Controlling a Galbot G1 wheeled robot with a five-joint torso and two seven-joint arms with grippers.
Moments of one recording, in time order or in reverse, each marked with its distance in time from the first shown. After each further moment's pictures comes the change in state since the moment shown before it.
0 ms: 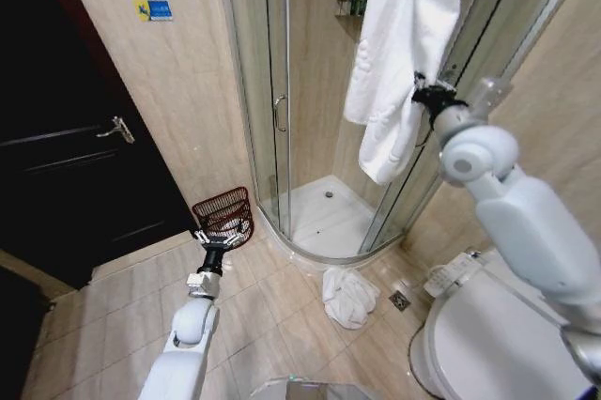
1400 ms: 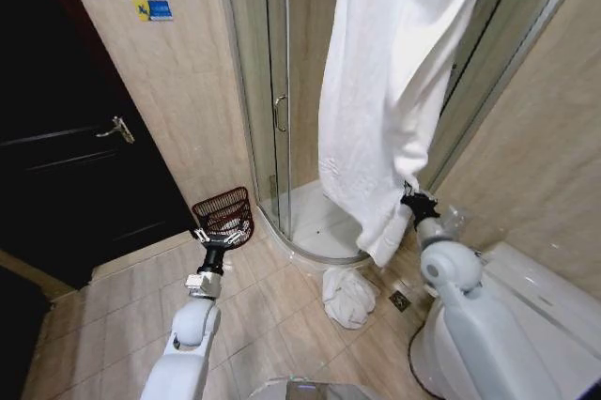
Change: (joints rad) left arm 0.012 -0.005 -0.005 -0.044 -0.023 -0.012 0.011; right arm -0.788 0.371 0.355 0.118 -0.470 0.090 -0.193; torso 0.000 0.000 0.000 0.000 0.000
